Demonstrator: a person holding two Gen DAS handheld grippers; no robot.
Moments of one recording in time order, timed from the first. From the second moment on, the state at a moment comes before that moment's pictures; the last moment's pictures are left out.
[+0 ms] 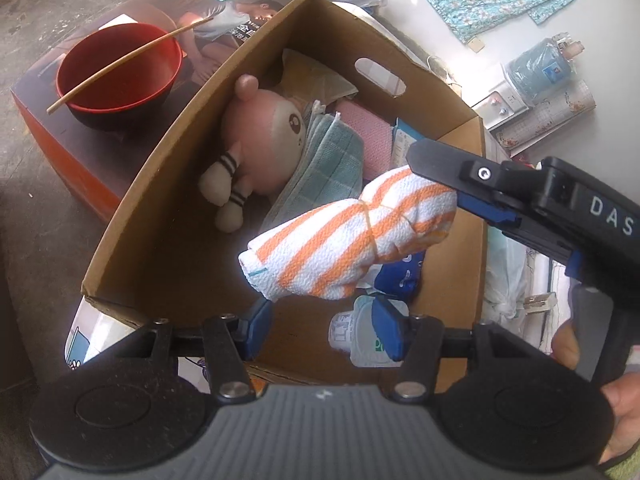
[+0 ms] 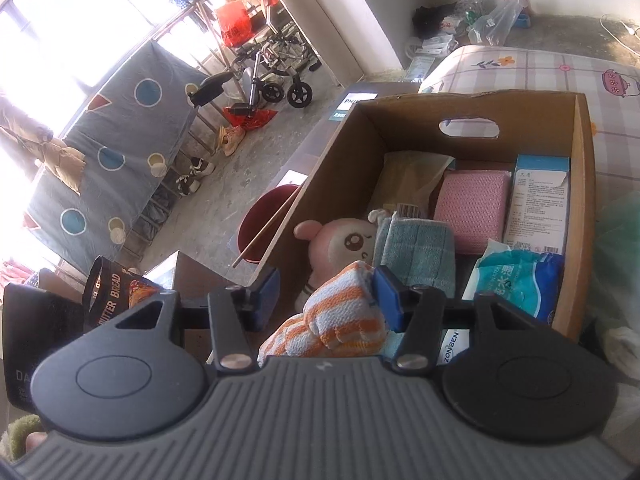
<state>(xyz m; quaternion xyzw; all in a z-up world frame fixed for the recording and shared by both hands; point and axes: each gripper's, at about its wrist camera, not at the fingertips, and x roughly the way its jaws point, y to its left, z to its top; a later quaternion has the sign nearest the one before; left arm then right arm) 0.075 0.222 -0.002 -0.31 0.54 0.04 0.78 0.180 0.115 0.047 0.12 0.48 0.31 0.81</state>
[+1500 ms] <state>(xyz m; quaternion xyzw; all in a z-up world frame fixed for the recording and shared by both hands) 0.052 0.258 0.017 -0.31 0.46 0.02 0.83 0.248 0.136 -0.078 0.18 0.62 0.27 0.71</state>
